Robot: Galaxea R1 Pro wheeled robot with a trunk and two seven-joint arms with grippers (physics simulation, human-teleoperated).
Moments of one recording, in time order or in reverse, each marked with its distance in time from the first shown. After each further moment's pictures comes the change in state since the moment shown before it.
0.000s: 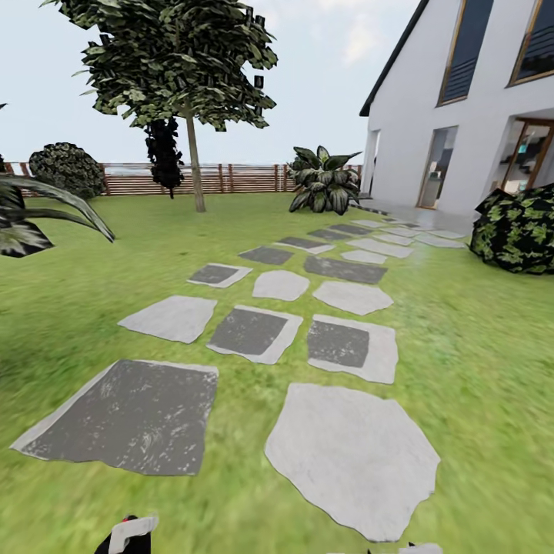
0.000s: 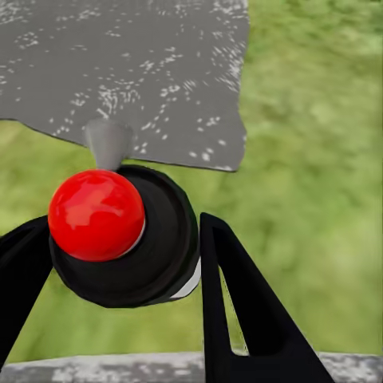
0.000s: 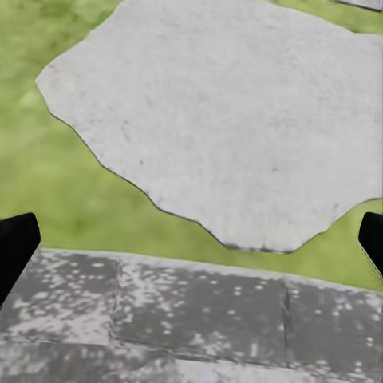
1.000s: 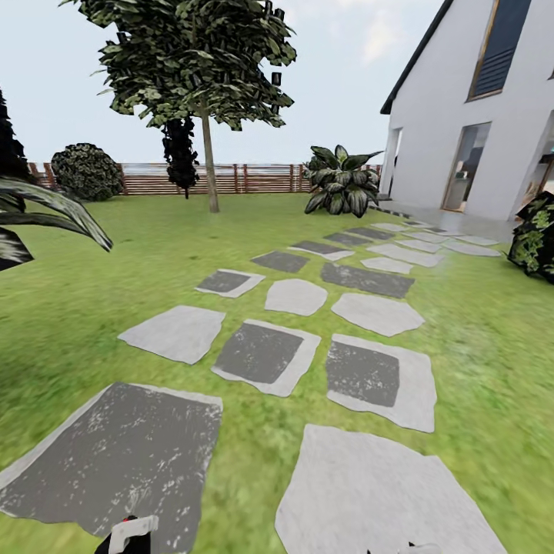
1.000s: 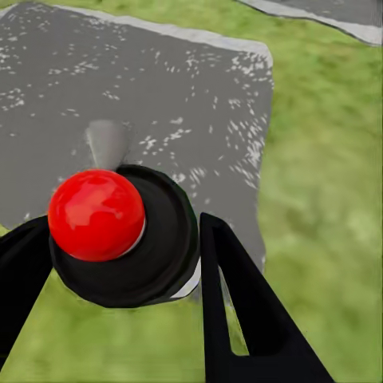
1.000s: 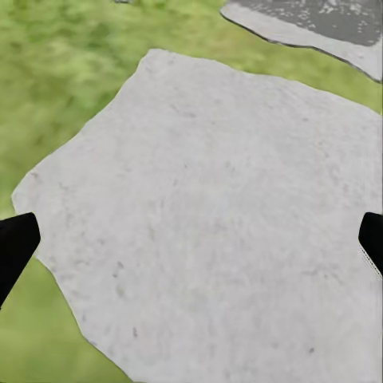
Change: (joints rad) left arm 0.000 0.000 0.000 0.000 0.000 0.000 0.000; right arm 0.000 0.000 0.000 0.000 0.001 0.000 0.000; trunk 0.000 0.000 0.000
